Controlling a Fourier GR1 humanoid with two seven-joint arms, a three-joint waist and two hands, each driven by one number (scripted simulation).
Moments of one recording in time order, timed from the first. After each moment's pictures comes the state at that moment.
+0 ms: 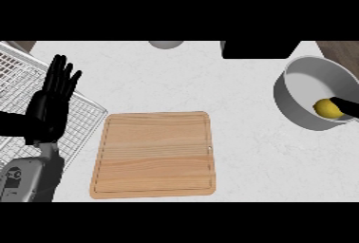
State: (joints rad) left arm -0.26 0.22 0.07 -1.54 0.16 0.13 0.03; right arm -0.41 -0.33 -0.55 -1.09 0.67 -0.55 0.22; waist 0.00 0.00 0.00
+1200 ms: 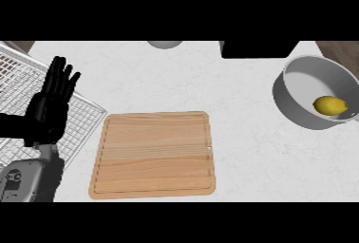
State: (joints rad) left arm -0.25 0.20 0.09 -1.55 0.14 0.11 0.04; right arm 0.08 -0.31 -0.92 -1.44 0.01 -0.37 -0.17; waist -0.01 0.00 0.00
